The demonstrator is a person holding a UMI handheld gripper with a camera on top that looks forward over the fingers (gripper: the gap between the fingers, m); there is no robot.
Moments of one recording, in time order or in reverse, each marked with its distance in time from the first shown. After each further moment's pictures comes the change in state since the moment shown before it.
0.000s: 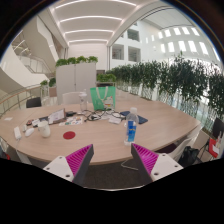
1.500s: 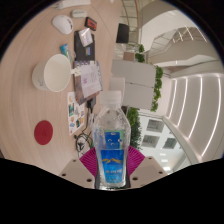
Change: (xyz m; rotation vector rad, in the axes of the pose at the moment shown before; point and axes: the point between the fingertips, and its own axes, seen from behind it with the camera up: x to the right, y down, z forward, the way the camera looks) arm -0.301 -0.159 0.257 0.122 0.173 -1.706
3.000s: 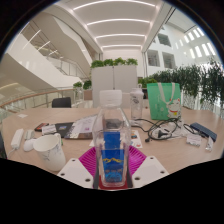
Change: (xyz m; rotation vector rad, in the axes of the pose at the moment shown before) arm -0.146 -0.032 0.049 0.301 -0.392 1.648
